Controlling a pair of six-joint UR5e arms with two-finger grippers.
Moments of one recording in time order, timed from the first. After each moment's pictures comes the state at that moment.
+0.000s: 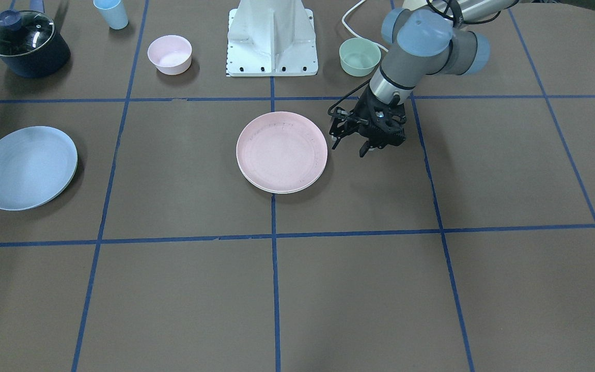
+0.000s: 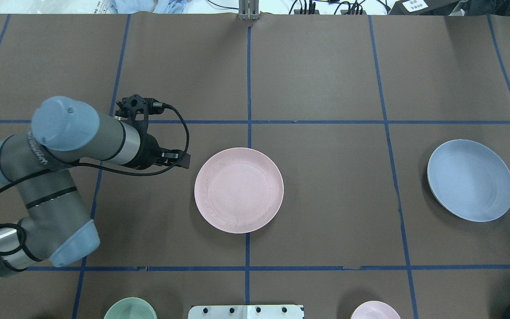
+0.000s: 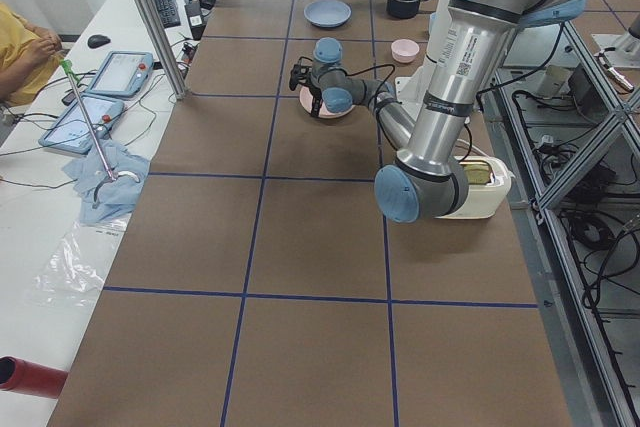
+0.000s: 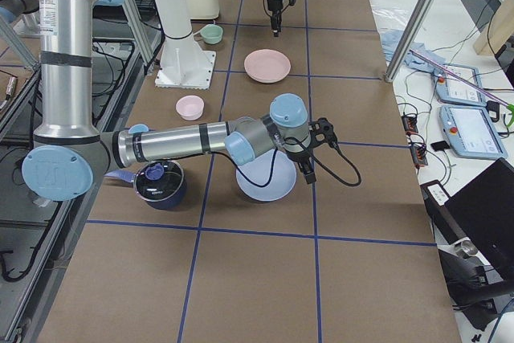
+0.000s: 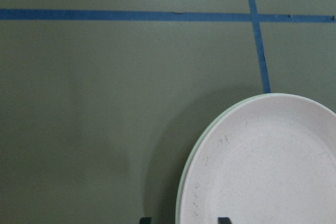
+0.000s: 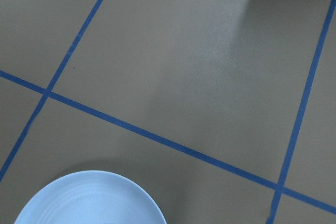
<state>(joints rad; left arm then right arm) -0.63 -1.92 -1.85 -1.99 -1.95 -1.04 1.38 -1.66 1.79 -1.12 2.32 0.21</state>
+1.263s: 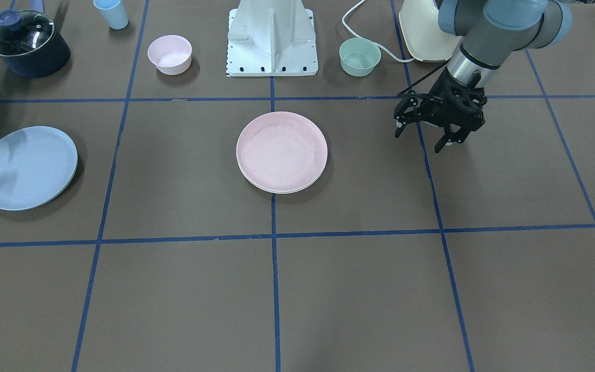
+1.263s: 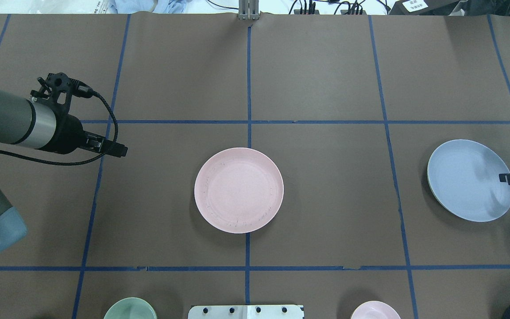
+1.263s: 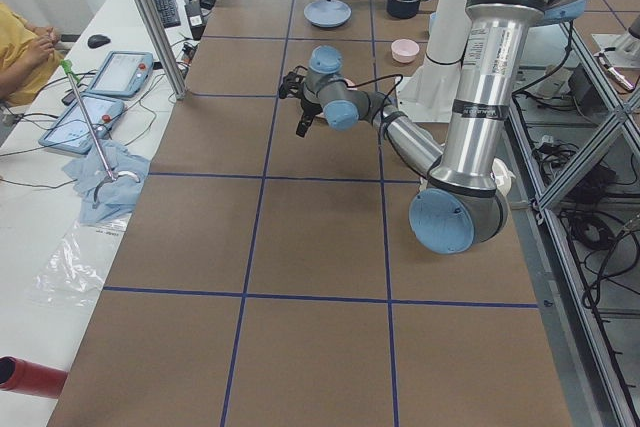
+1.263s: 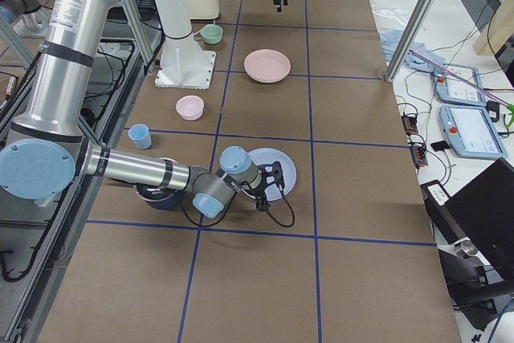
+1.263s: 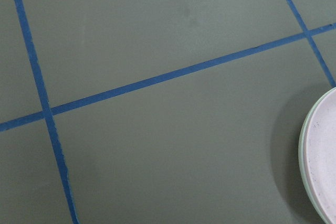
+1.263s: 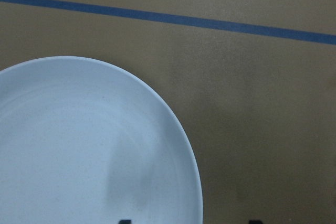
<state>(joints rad) -0.76 -1.74 -1.98 -1.98 -2.00 -0.81 1.01 -1.86 1.54 -0.44 2.06 0.73</state>
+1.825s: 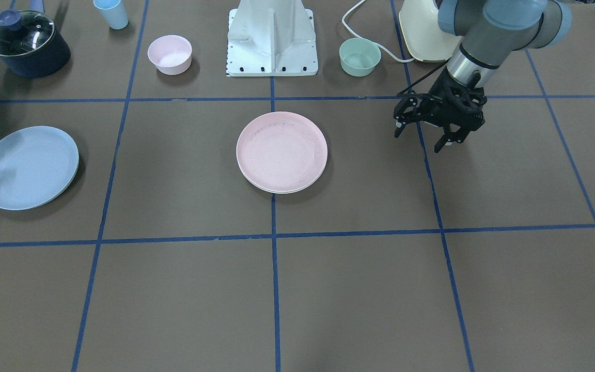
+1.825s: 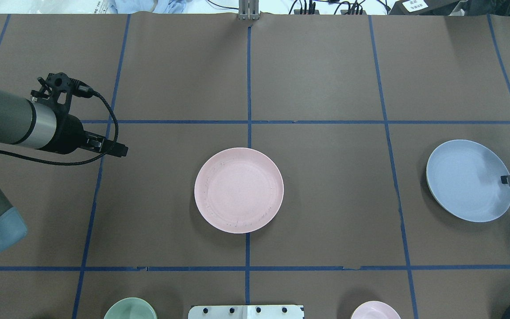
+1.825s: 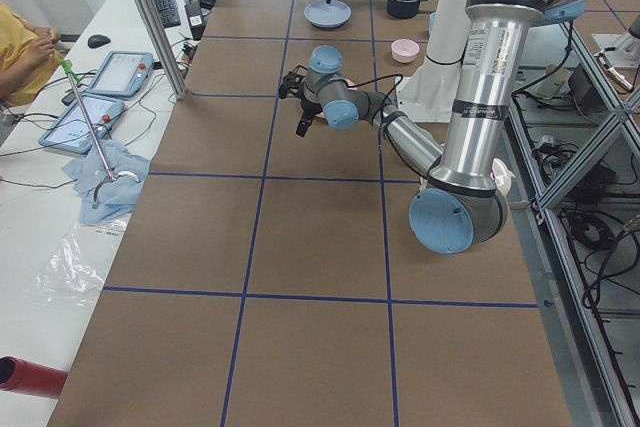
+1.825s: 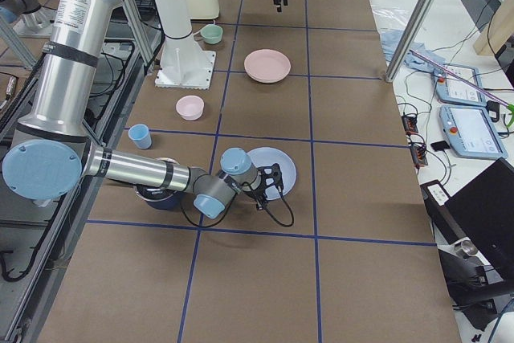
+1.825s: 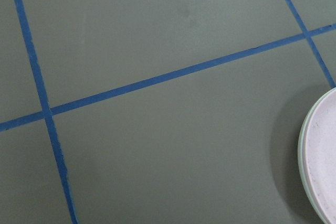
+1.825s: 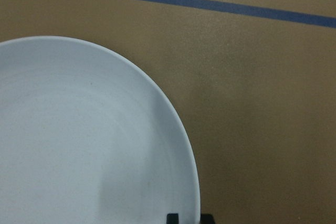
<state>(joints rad) -0.76 -1.74 -1.98 -1.98 -2.00 -0.81 0.98 -1.85 1.52 -0.44 2.03 0.73</state>
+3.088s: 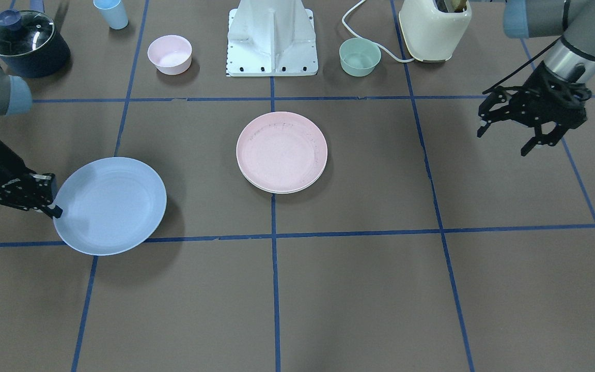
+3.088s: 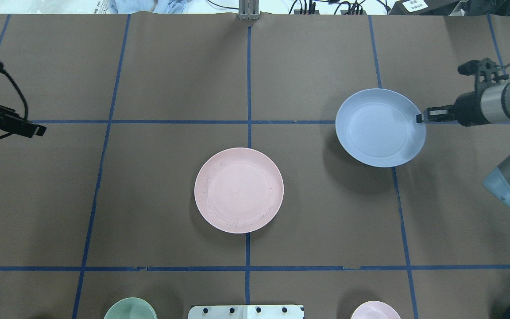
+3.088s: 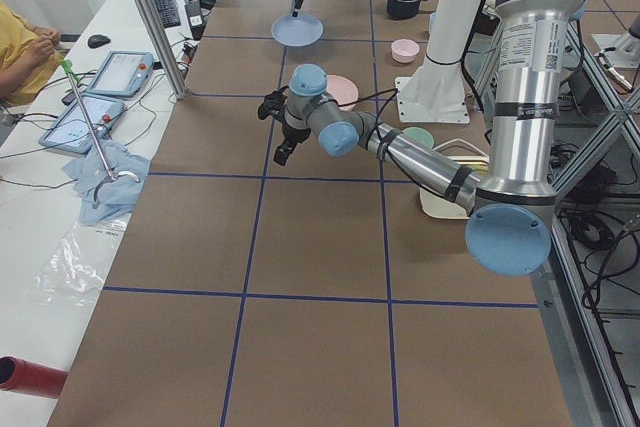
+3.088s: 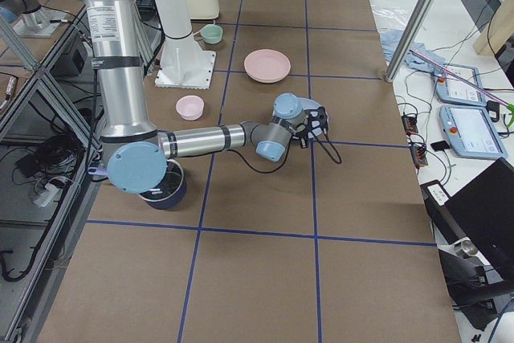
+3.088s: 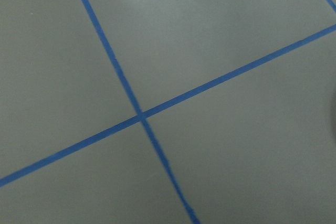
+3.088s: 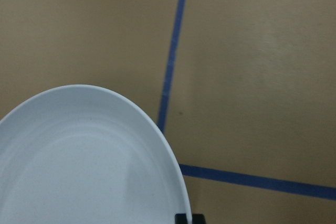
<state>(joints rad) -1.07 -1.55 -1.98 -1.97 -2.18 -0.37 0.95 -1.41 1.53 -0.60 2.12 1.03</state>
